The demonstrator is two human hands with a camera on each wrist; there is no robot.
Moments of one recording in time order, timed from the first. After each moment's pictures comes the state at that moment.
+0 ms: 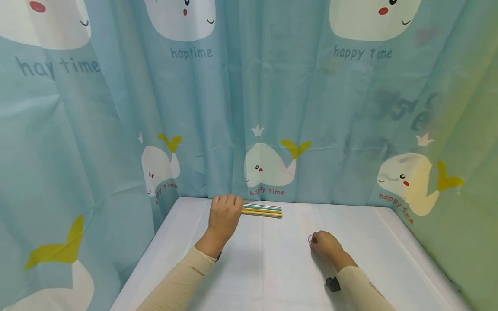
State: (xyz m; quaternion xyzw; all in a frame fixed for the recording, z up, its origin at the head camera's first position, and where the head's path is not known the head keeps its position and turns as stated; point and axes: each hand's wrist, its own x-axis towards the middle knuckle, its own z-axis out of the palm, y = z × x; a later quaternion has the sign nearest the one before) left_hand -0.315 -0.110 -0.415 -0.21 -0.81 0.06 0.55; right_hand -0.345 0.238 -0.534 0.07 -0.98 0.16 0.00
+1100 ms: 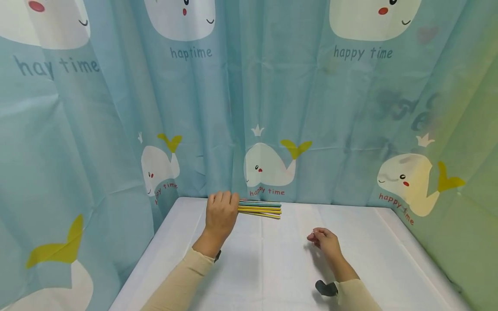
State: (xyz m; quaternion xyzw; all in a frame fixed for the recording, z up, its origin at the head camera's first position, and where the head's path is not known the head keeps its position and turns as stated) left_hand -0.311 -0.111 -0.407 -0.20 -0.79 0.02 0.57; right_hand -0.330 0.233 -0.535 -0.04 -0.74 0.67 0.03
